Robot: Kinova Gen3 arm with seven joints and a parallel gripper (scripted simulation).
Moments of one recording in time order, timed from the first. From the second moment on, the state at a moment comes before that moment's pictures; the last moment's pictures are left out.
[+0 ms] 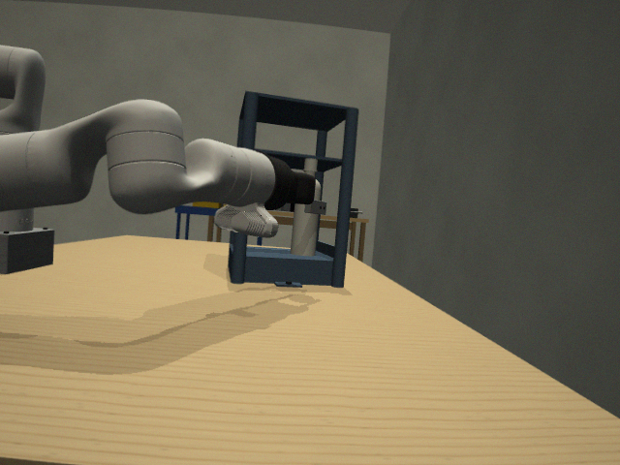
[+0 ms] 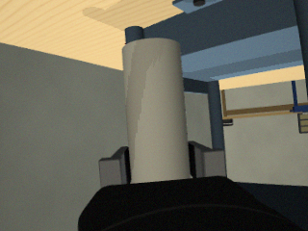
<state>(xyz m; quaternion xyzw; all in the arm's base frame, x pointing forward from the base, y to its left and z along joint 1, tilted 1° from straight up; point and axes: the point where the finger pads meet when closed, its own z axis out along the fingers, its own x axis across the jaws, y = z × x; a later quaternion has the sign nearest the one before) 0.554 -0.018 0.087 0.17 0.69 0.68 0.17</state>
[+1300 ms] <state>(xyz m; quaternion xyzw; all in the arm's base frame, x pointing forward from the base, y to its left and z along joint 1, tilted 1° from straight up) 0.554 -0.019 0.087 0.11 0.71 0.69 0.11</state>
